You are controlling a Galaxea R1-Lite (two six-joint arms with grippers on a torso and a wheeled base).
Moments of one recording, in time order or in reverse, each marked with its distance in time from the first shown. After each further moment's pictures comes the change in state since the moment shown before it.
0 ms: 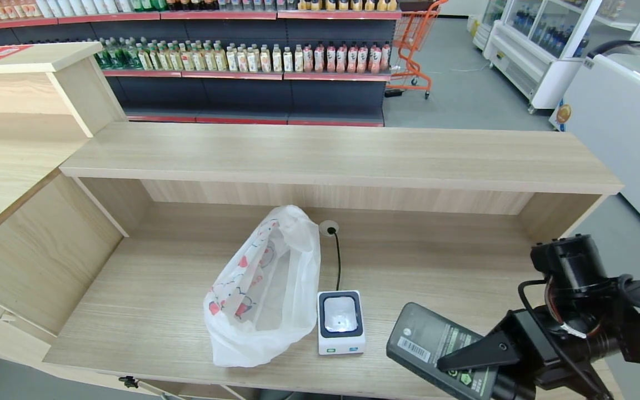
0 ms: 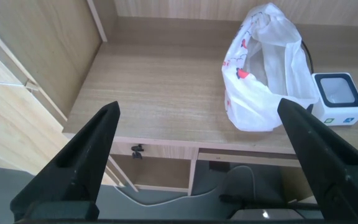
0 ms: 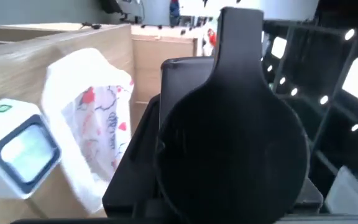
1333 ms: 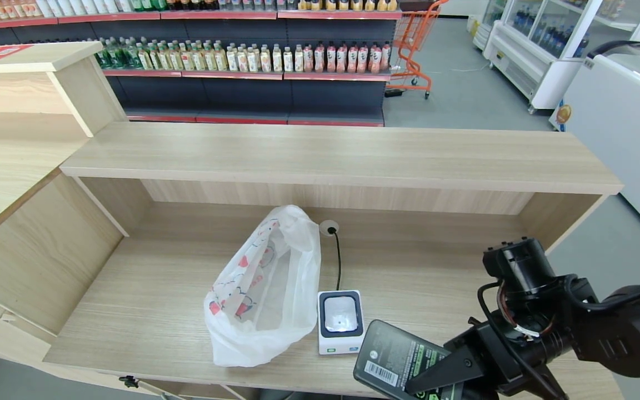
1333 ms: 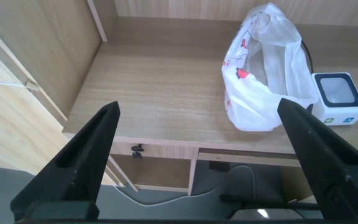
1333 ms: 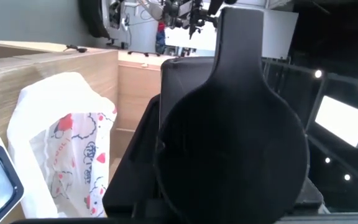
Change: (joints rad) left arm 0.000 0.000 0.000 0.000 0.000 0.000; right arm 0.129 0.100 -0.073 0.002 0.005 -0.100
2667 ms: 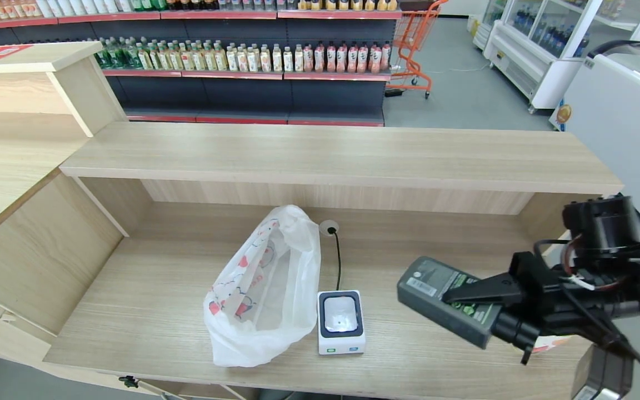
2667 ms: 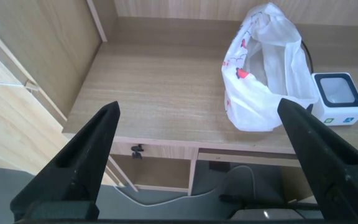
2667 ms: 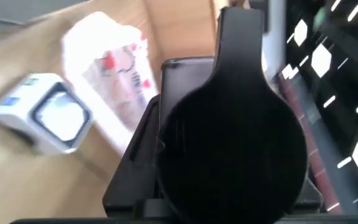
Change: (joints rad) left arm 0.000 0.000 0.000 0.000 0.000 0.000; right arm -0.237 -0.174 -0.036 0.028 -0.064 0.526
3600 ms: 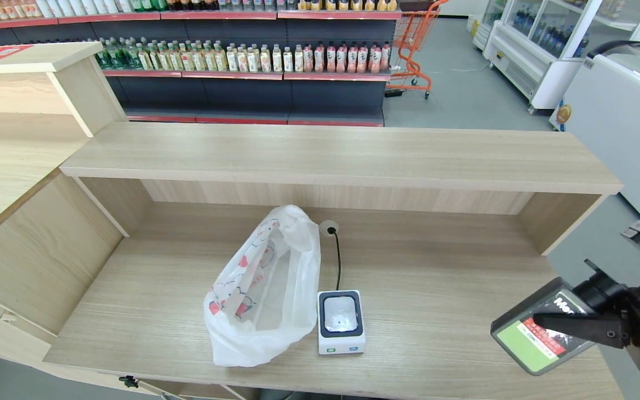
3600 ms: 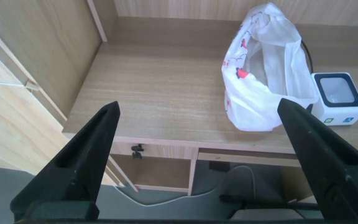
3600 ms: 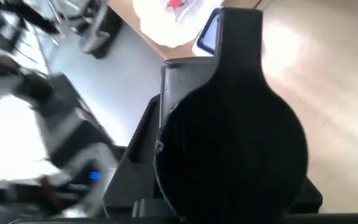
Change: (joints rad) left arm 0.000 0.000 0.000 0.000 0.000 0.000; right arm -0.363 -0.268 0.094 0.324 -0.196 1.920
